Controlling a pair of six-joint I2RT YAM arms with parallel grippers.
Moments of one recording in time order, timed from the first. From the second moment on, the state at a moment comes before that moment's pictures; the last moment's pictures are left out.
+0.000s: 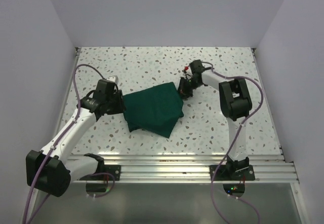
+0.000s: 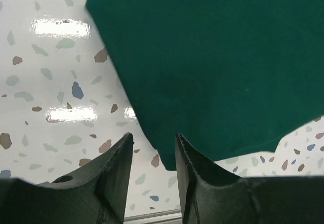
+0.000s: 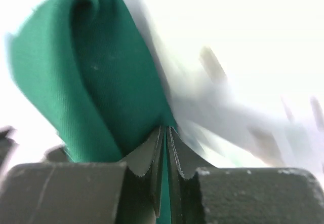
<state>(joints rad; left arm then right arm) -0.29 1.14 0.90 -0.68 -0.01 -0.43 0.30 2.17 1.53 -0.62 -0.65 0.51</state>
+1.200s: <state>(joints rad) -0.97 1.59 1.13 -0.77 -0.47 -0.28 0.17 1.57 1.01 -0.67 -0.47 0.50</state>
